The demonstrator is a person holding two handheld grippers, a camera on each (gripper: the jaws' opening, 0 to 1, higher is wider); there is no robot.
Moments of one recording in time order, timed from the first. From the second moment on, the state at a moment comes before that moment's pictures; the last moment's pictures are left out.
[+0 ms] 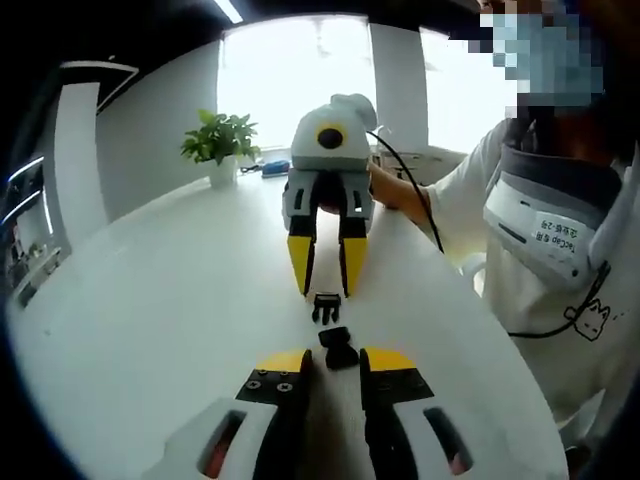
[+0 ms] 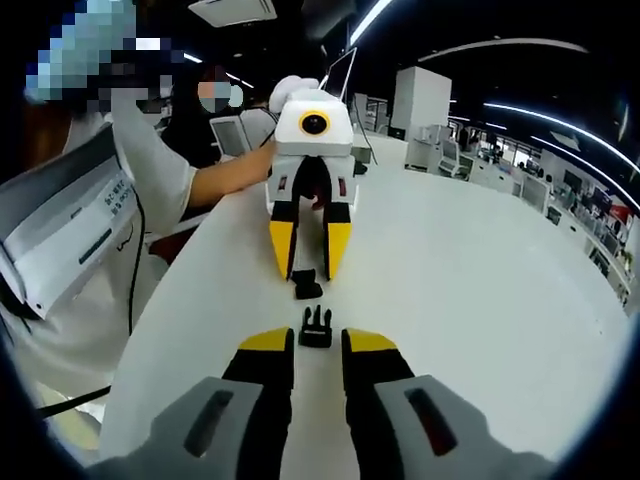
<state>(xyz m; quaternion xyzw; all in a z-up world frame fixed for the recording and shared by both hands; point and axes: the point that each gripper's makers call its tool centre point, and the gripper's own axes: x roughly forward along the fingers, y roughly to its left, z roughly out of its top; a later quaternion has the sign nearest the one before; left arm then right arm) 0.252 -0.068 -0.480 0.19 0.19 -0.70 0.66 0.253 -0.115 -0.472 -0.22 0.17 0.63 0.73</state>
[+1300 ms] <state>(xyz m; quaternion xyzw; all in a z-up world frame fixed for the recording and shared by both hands) 0.301 -0.067 -0.480 0.14 0.21 -0.59 0.77 0.286 -0.120 -0.458 -0.16 0.16 0.58 0.79</state>
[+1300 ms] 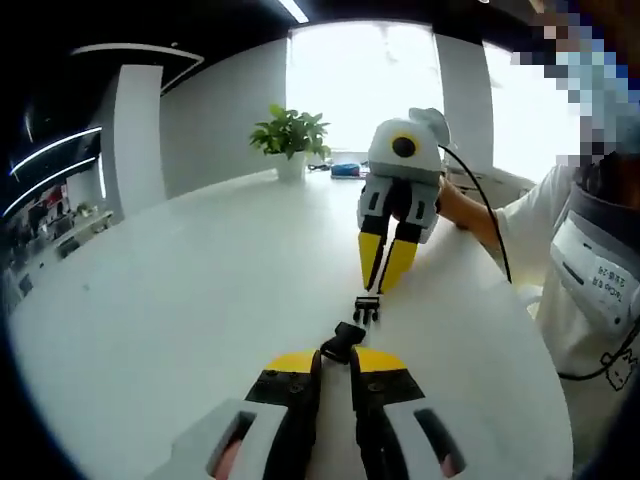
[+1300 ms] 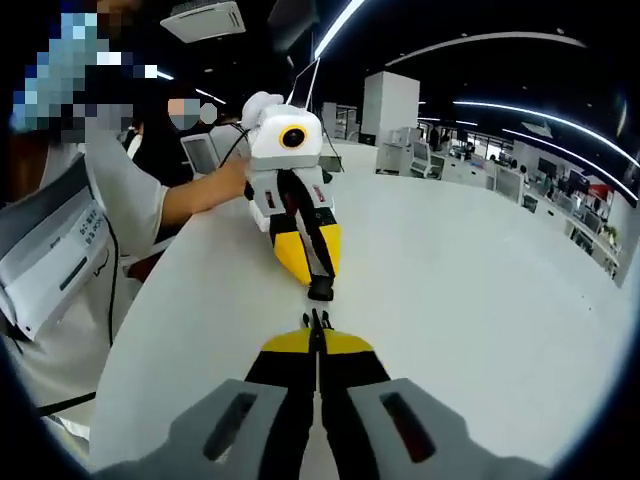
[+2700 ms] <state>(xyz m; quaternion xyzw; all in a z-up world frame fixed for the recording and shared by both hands) 0.314 -0.062 -0.469 0.12 0.21 -0.54 0.81 0.308 -0.117 -0.463 -0.24 0.17 0.70 0.65</state>
